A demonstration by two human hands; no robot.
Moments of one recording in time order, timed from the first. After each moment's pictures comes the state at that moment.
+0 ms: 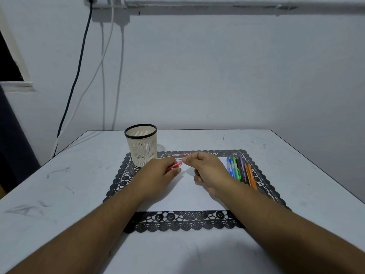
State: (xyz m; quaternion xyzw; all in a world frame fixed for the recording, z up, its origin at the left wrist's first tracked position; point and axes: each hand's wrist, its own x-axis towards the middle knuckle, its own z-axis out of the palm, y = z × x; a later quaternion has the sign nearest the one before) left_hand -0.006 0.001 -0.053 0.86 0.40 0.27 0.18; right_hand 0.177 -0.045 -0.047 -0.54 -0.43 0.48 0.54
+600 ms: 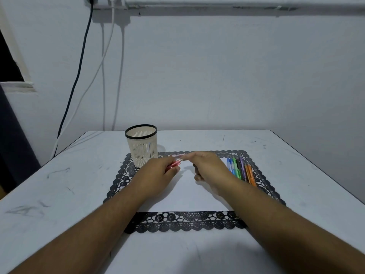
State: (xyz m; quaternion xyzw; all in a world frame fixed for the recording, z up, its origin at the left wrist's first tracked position) left_hand -0.005 -0.002 -0.050 0.85 0.42 0.27 0.16; right_hand 0.176 -0.048 -0.032 -0.58 -0.46 0.44 0.52
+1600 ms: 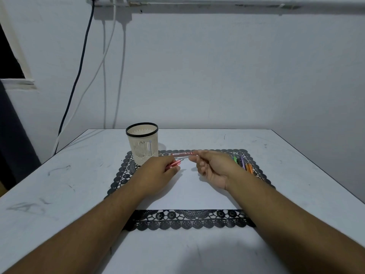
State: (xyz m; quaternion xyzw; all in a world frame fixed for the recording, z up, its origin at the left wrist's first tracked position) left_hand -0.008 -0.001 -0.048 0.85 0.43 0.26 0.18; right_hand 0.195 -0.033 -0.033 -0.45 -0.28 0.62 0.57
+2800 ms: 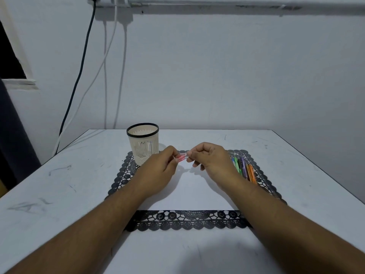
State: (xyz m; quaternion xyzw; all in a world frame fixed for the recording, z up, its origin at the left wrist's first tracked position) left_hand -0.005 -0.007 -0.042 0.84 0.38 0.34 0.19; right_hand 0.190 -0.046 -0.031 -0.51 -0.55 0.36 0.55
